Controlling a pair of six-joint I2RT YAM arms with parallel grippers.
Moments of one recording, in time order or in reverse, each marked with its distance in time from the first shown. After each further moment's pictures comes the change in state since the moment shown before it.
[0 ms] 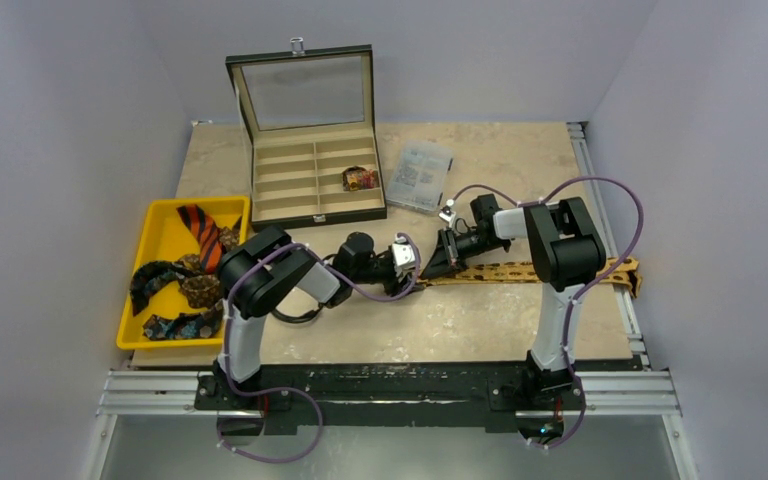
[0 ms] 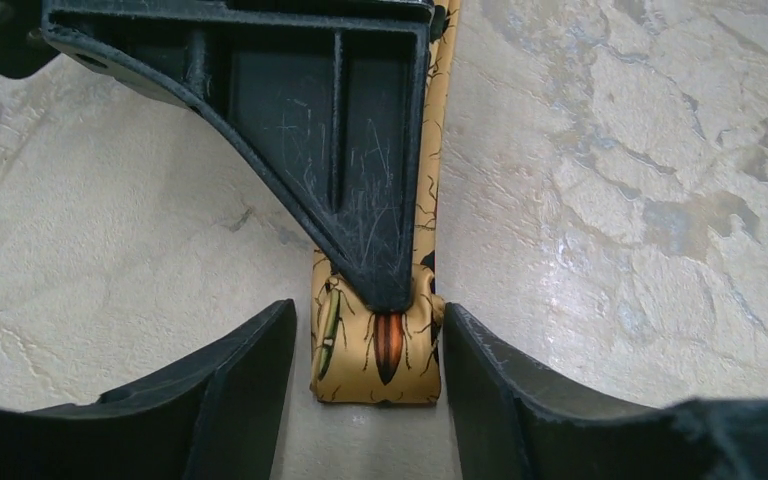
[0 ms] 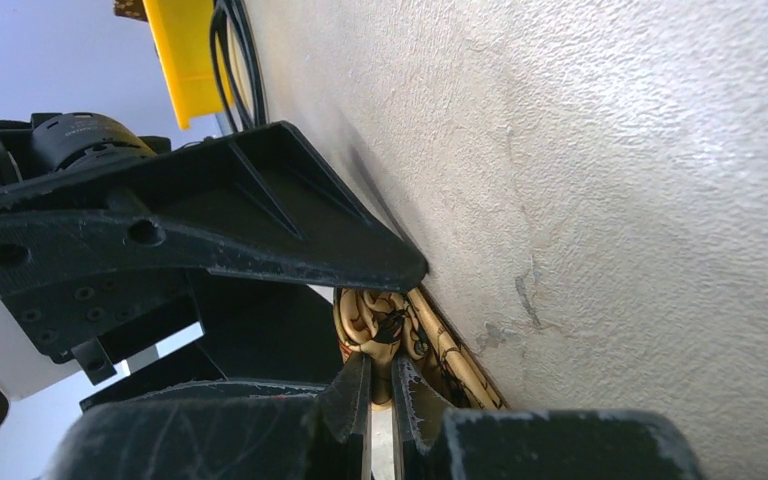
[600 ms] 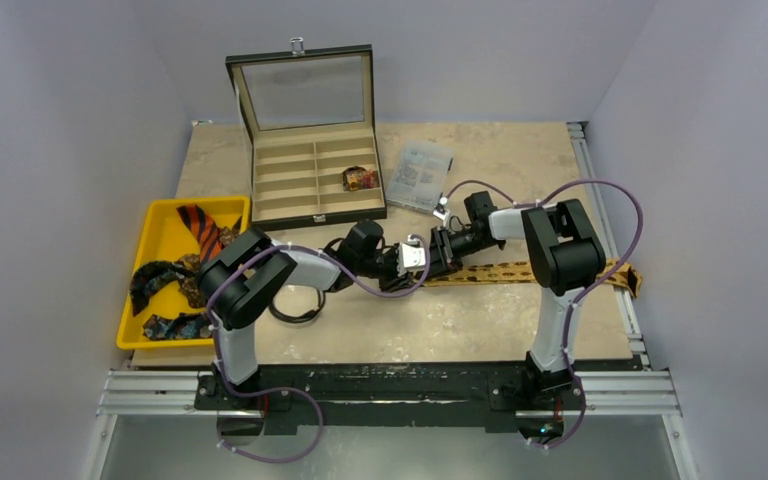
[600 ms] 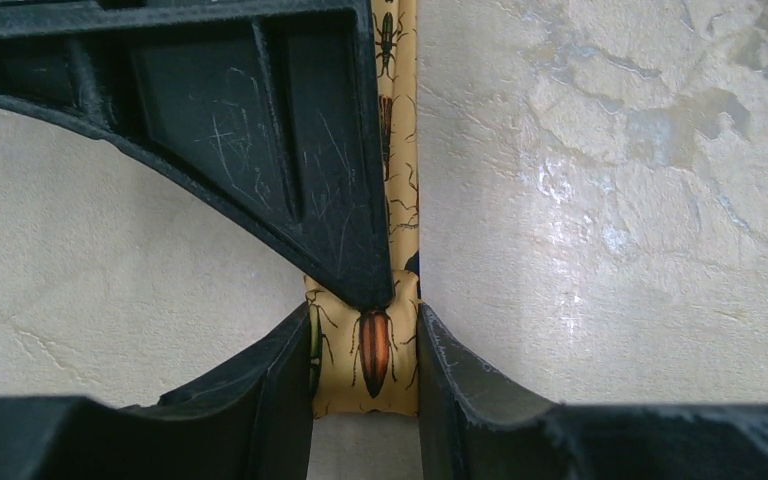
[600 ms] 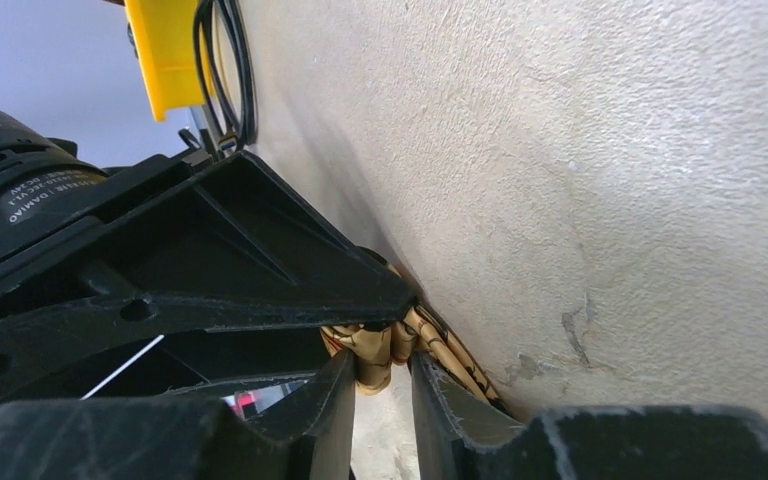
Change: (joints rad) left arm 0.001 -0.121 0.116 -0.497 -0.005 0.264; right arm 0.033 -0.029 0.000 0.035 0.022 0.008
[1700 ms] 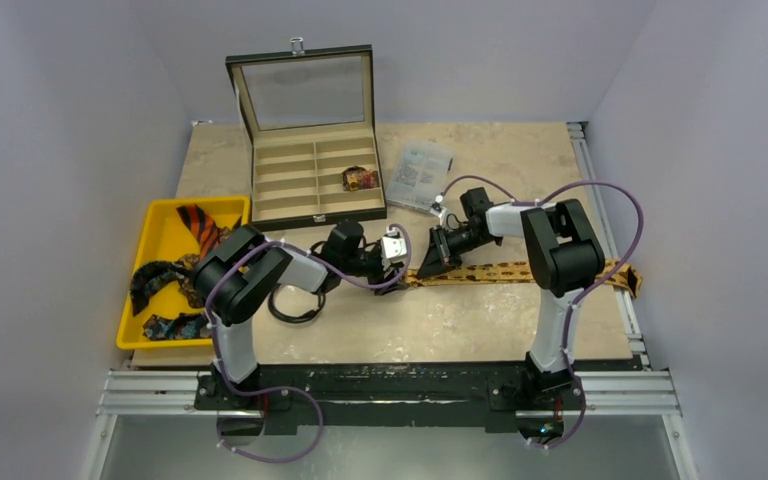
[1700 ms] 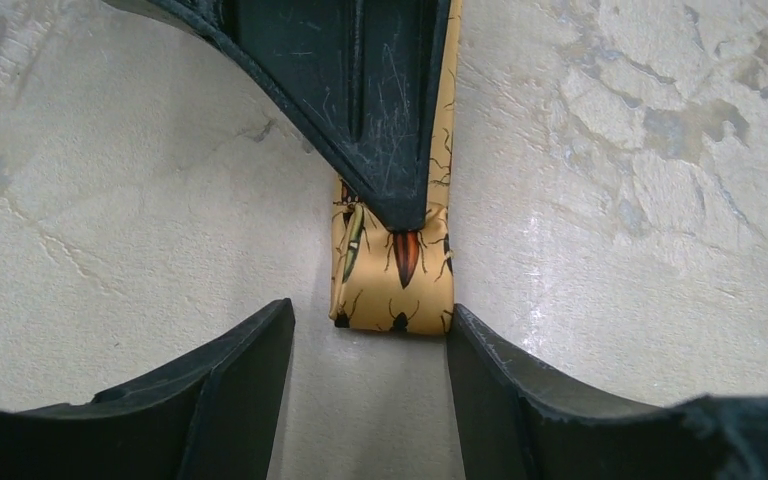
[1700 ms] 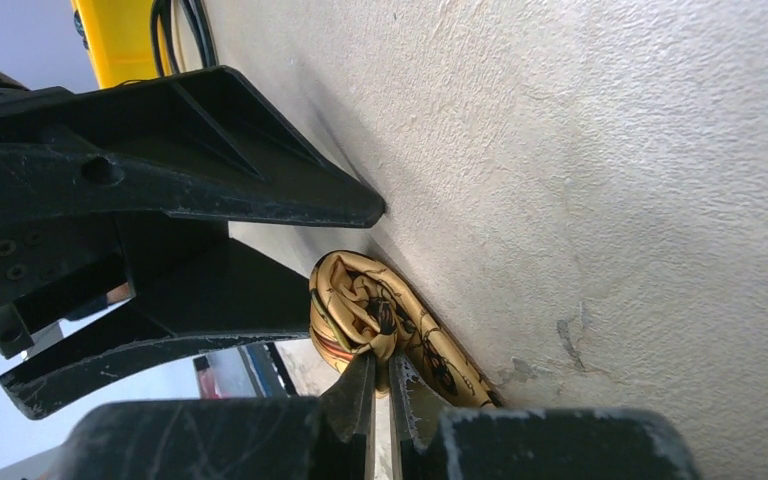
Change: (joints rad) left arm 0.089 -0.001 -0.076 0.130 0.082 -0.134; right arm 0.023 -0.010 0.042 -0.075 0.102 -0.048
